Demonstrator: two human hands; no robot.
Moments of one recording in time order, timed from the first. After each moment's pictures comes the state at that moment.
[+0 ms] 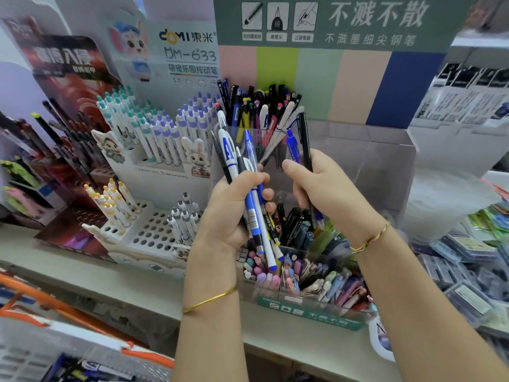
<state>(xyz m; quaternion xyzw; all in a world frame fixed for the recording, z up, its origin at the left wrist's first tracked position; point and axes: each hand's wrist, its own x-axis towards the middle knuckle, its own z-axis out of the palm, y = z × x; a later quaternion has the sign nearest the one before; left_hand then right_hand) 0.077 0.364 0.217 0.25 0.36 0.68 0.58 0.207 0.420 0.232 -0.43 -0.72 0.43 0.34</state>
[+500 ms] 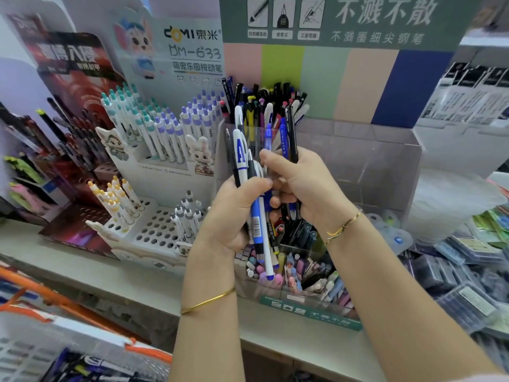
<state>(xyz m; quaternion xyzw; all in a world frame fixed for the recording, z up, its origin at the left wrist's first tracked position) 0.072 0.357 0.215 0.34 0.40 0.63 0.57 0.174 0.414 0.238 -0.36 -0.57 0.63 0.39</state>
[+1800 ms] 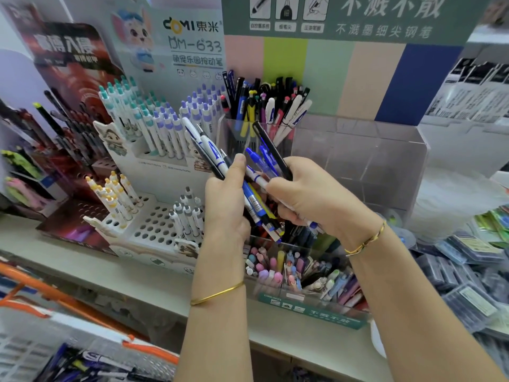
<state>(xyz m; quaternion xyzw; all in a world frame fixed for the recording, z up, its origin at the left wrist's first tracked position) 0.077 0.372 0.213 0.16 0.53 0.72 0.43 0.190 0.403 0.245 -0.38 -0.73 0.52 0.24</state>
